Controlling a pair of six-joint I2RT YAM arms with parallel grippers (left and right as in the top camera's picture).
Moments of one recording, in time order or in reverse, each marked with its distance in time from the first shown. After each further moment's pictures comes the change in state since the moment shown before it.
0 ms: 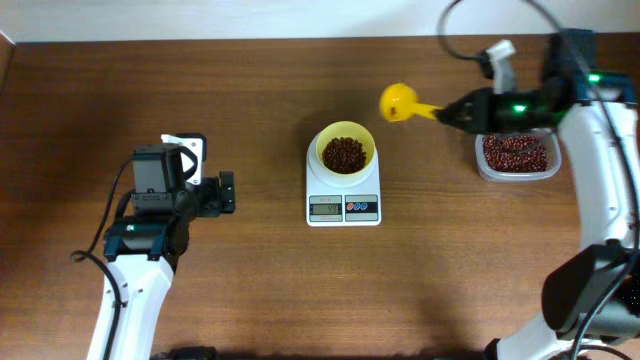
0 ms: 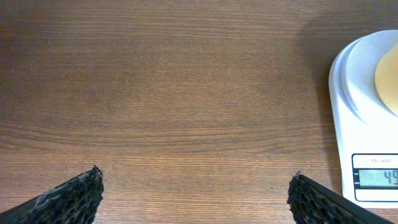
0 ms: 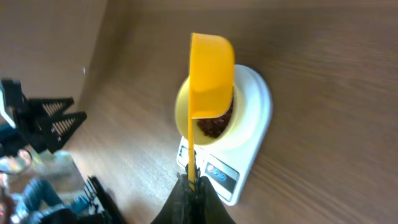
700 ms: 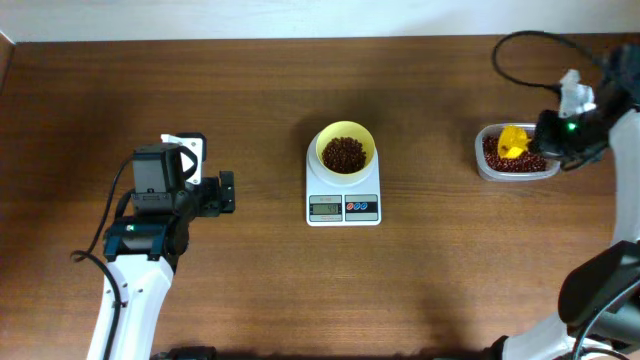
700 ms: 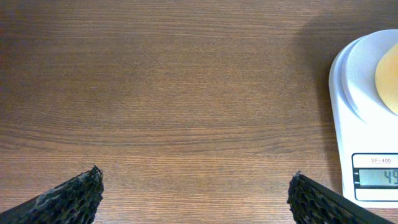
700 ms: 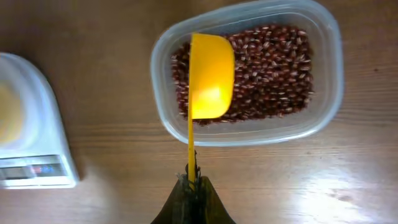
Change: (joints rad) left arm 0.000 0.000 0.000 0.001 0.000 0.000; right arm -0.241 0.000 -0.006 -0.123 0.593 0.057
